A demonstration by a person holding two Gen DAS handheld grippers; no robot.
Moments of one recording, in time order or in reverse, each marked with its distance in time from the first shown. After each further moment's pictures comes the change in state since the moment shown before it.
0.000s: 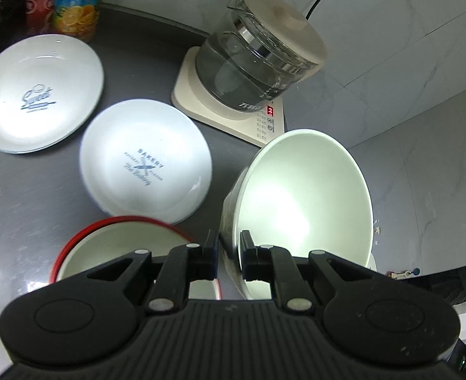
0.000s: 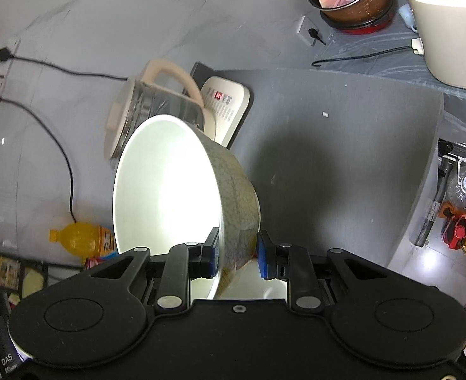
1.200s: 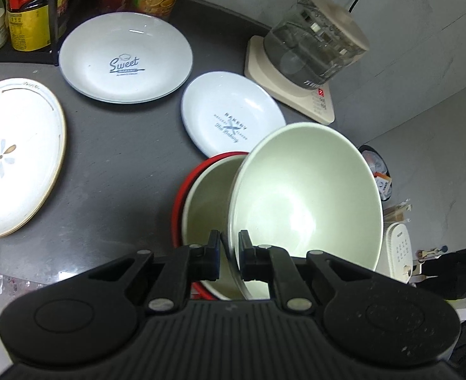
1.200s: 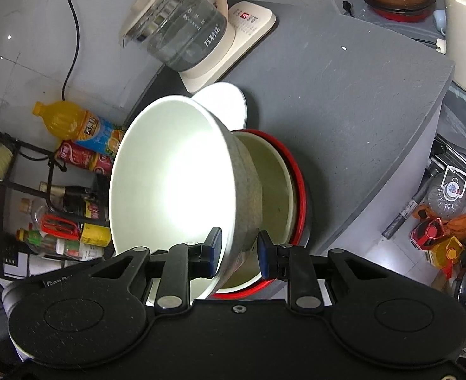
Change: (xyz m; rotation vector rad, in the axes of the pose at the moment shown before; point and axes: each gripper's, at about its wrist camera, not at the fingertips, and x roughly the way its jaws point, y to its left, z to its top) left arm -0.050 0.082 -0.061 0.009 0.005 0.097; right arm 0.005 0.011 -0.072 -0.285 0.185 -0.099
